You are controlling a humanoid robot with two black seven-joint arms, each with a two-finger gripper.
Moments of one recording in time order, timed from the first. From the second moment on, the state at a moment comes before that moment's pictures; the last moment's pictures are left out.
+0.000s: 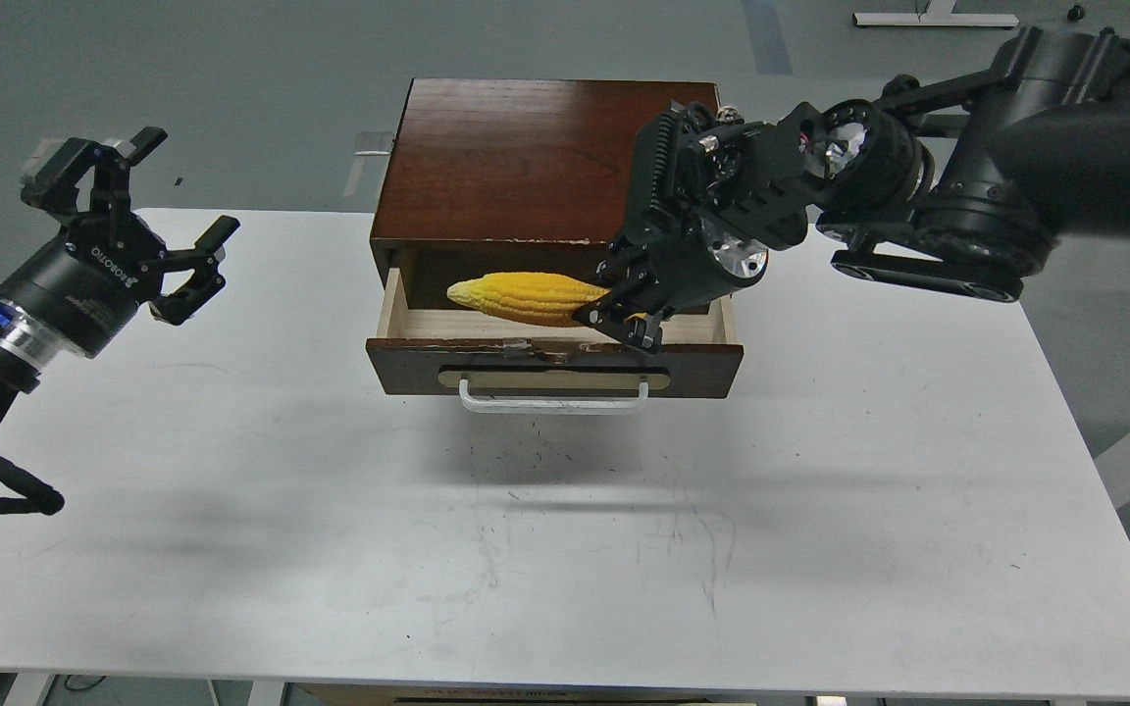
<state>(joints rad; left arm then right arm) -0.49 0.78 -0.76 -1.11 0.22 -0.49 -0.49 1.83 -0.15 -0.80 1.08 -1.43 -0.03 0.49</state>
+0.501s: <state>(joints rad) -0.49 0.78 -0.76 -1.11 0.22 -0.49 -0.49 1.87 -0.27 -0.69 1.13 -1.38 -0.03 0.49</state>
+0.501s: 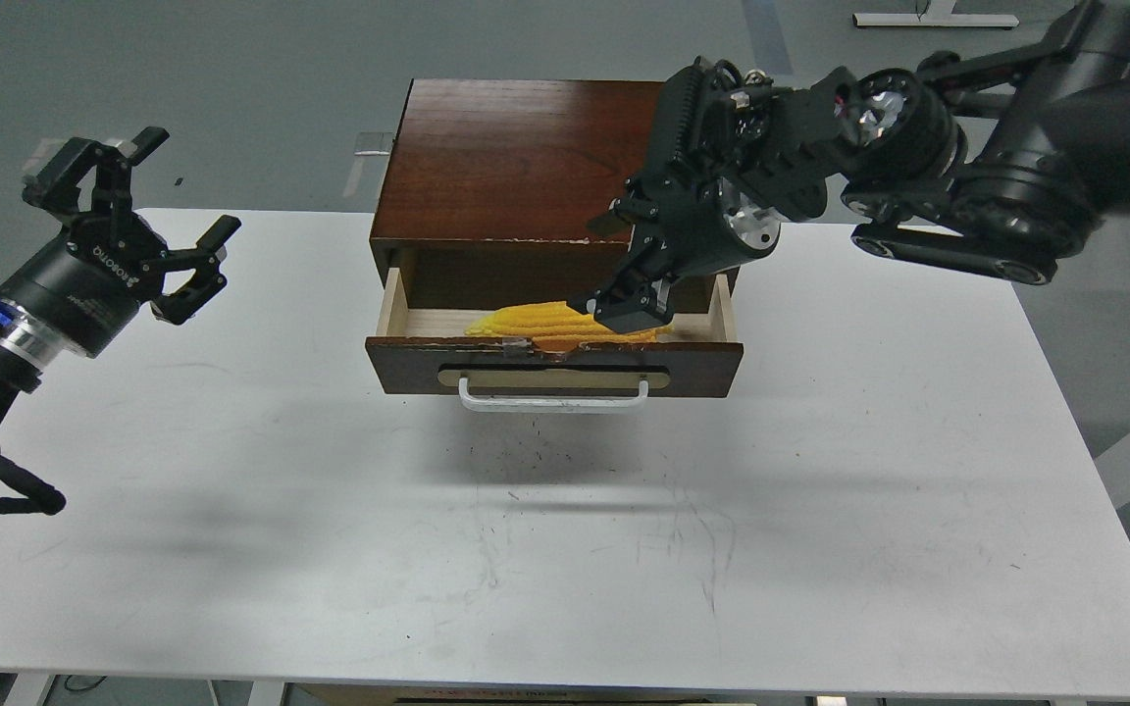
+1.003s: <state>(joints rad) -0.51 0.78 -0.75 -1.11 0.22 -0.49 -0.49 1.64 -0.66 -0.38 1.18 -0.75 -0.02 0.49</state>
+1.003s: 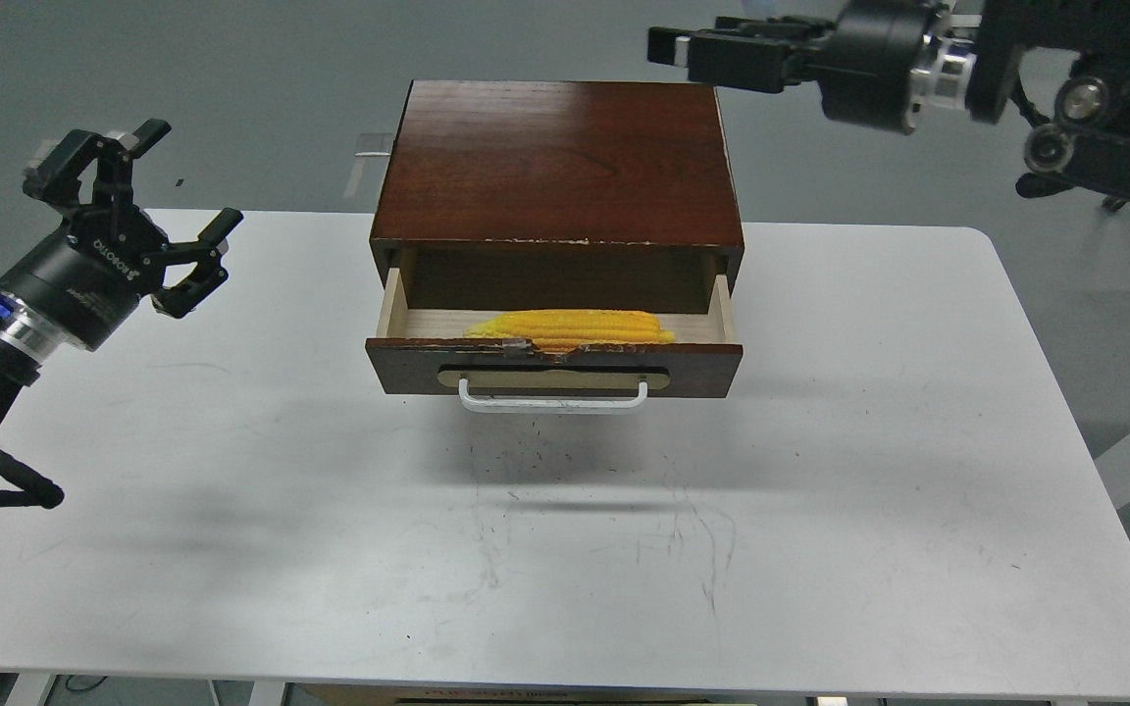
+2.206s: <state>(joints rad) -0.76 0.86 -0.75 -1.27 0.58 -0.49 -0.49 0.76 -0.63 0.26 0.88 -0.03 0.28 0.49</state>
